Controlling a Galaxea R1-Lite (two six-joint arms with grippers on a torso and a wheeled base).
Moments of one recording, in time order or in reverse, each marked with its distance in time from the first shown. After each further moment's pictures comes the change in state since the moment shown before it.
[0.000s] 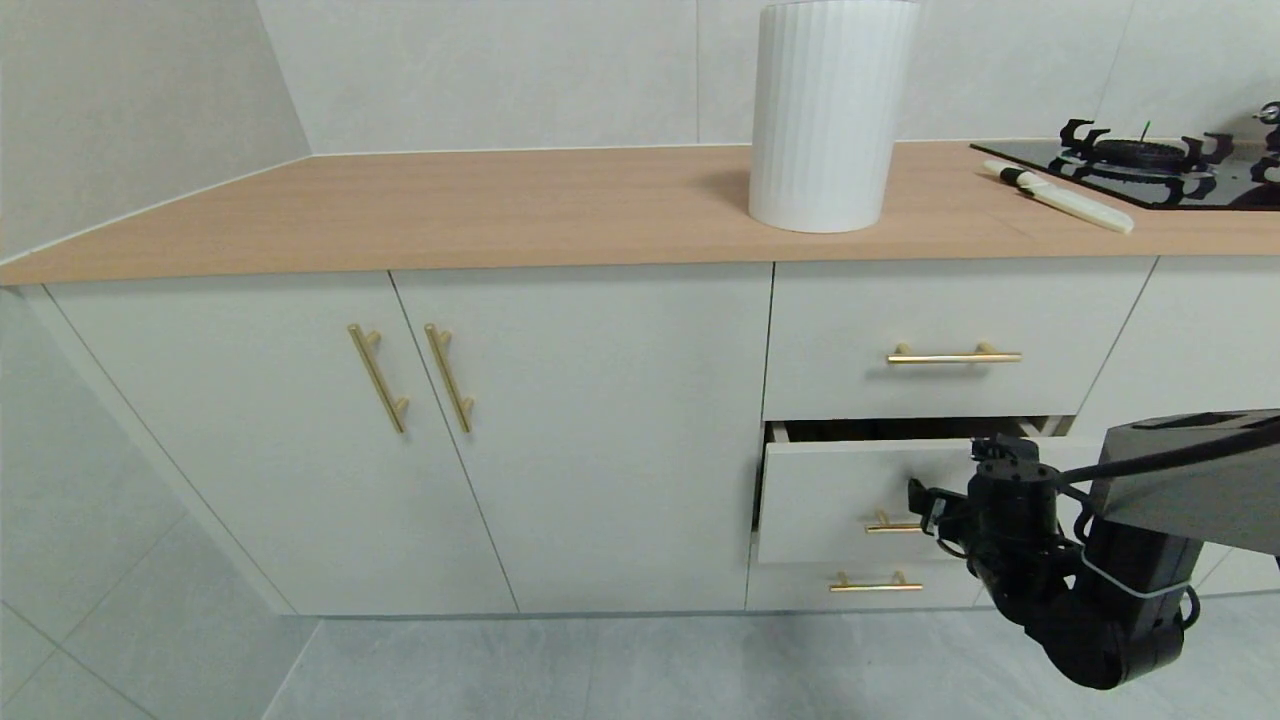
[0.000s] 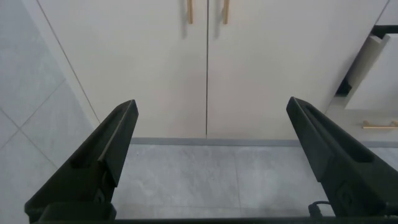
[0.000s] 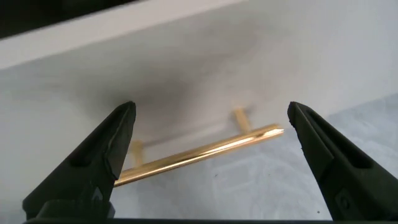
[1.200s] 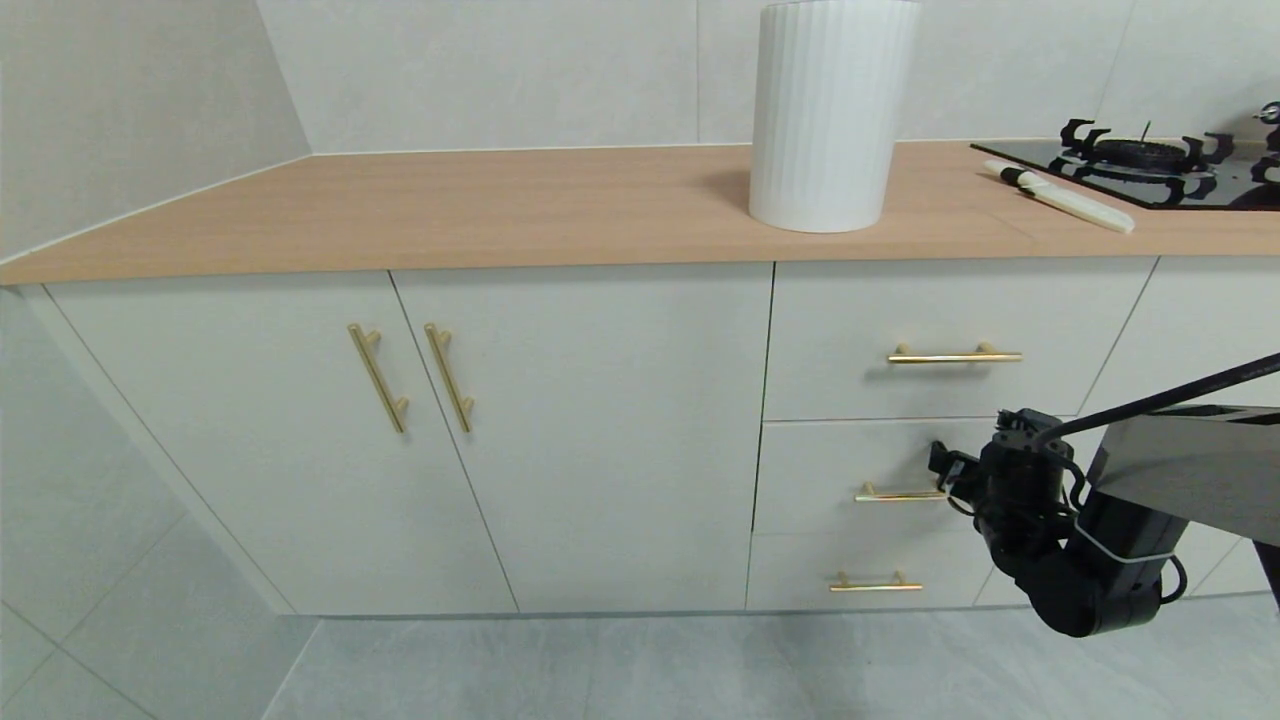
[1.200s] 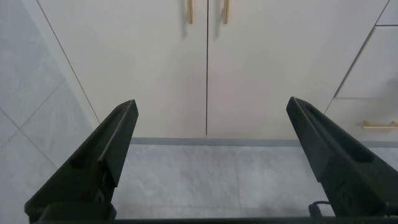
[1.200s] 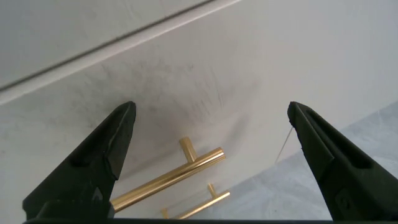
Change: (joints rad) left arm 0.000 0.000 0.000 0.000 0.000 0.000; right arm -0.109 0.077 -0.189 0.000 -0.012 0.036
